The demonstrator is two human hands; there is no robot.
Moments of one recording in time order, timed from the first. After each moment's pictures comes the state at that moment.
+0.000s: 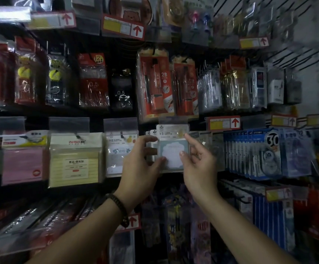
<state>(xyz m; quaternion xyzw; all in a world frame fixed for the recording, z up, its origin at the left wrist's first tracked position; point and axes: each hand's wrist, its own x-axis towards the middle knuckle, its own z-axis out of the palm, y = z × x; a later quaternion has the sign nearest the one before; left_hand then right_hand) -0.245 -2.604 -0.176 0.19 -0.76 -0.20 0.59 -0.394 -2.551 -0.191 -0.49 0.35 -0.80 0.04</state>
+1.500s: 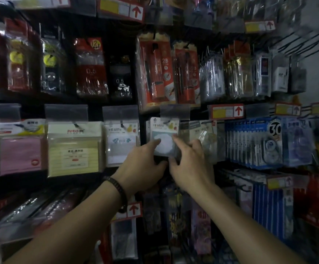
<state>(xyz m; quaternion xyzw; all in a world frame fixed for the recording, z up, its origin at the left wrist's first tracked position) -0.239 -2.614 -0.169 0.30 -0.87 -0.02 0.40 -0.392 -2.557 -0.195 -0.54 0.67 -0.45 -0.21</state>
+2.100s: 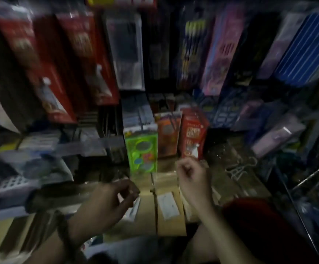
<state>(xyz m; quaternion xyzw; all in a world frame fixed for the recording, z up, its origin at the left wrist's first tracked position) -0.072 -2.520 -0.589 0.37 -0.86 -0.30 0.19 -0.330 -2.462 -0.632 -0.47 0.68 -0.55 0.12</state>
